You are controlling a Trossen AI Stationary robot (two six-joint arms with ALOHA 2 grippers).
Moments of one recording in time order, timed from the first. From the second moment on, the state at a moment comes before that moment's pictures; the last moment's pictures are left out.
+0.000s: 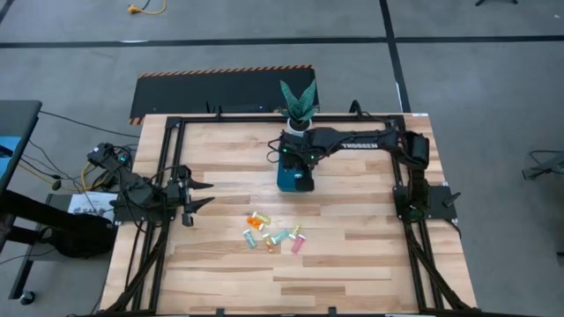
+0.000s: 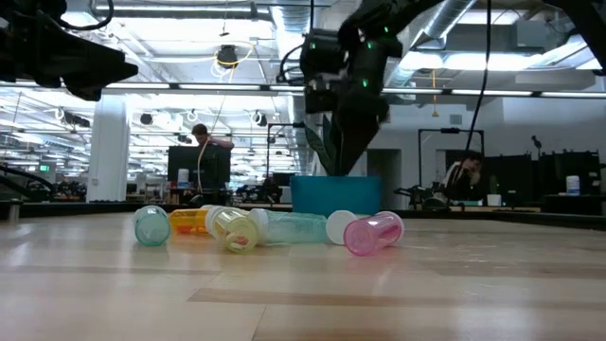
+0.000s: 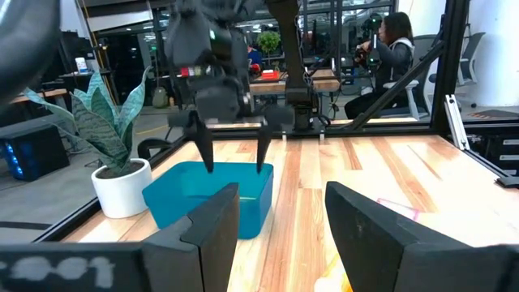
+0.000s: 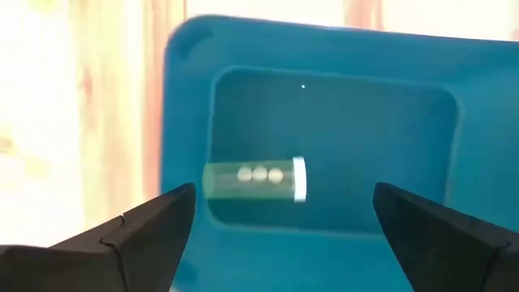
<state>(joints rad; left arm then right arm) -0.66 0.02 0.03 0.03 -0.82 0.09 -0.22 1.96 1.57 -0.94 -0.08 -0.26</state>
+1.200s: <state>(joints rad) -0.66 0.02 0.03 0.03 -0.82 0.09 0.19 1.94 1.74 -1.05 0.03 0.62</state>
